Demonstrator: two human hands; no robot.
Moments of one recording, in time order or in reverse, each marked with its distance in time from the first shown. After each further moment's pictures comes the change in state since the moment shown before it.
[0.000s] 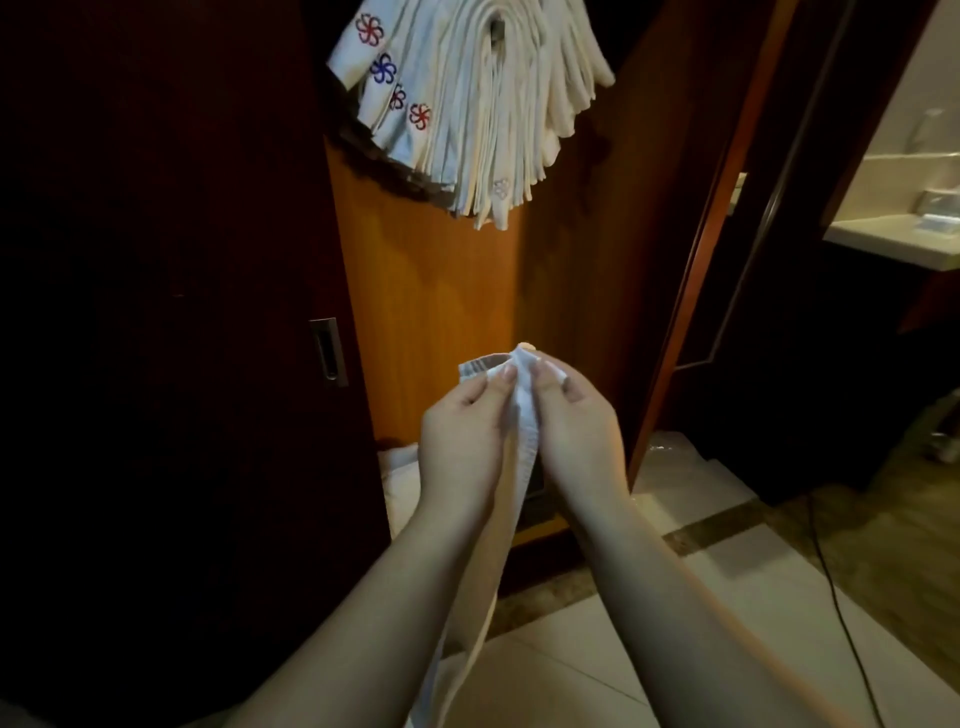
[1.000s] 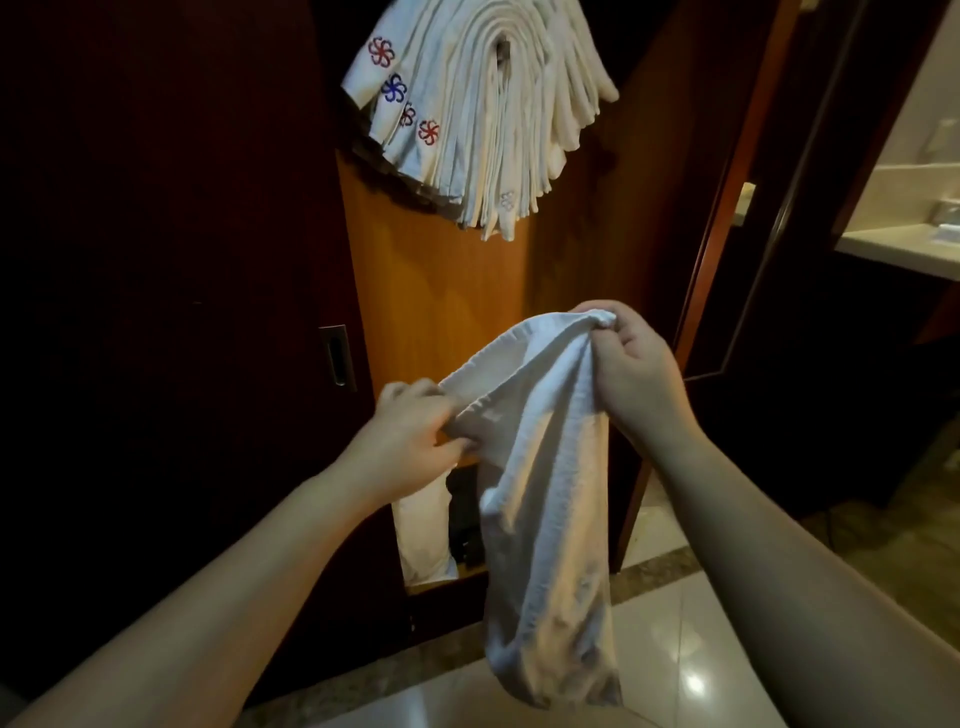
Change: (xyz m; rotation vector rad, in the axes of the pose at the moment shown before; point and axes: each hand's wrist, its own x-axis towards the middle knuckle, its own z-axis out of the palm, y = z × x) left_hand 0.038 -0.007 -0.066 1.160 -0.400 0.225; right_hand 0.046 -0.021 -0.051 -0.145 -0.035 -0.300
